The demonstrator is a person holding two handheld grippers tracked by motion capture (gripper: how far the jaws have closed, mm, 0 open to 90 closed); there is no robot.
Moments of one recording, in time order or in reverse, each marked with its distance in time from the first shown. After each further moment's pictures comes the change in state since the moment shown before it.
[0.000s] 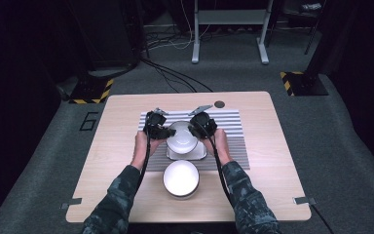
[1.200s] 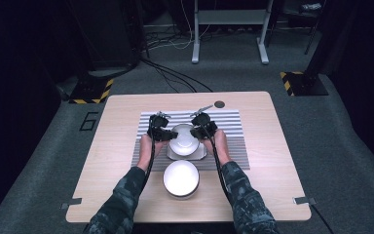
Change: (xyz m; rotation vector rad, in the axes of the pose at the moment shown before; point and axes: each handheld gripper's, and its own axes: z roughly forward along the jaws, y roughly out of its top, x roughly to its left) left arm 0.006 -0.010 0.029 0.014 -0.012 -0.087; right arm -0.014 -0.010 0.026 0.109 0.029 0.082
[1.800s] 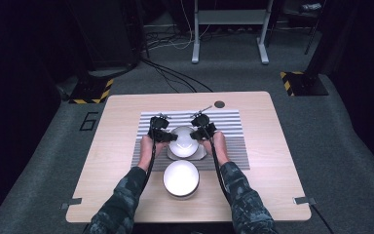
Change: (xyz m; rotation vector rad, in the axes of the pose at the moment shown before) left arm 0.006 -0.004 0.011 0.054 -0.003 -0.026; right arm -0.004 -0.003 0.016 0.068 0.042 0.067
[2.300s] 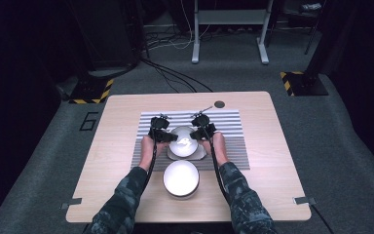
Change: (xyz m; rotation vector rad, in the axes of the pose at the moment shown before) left arm 0.001 -0.001 0.005 -0.005 0.015 -0.013; right arm -0.002 -0.001 0.004 -0.006 -0.005 0.023
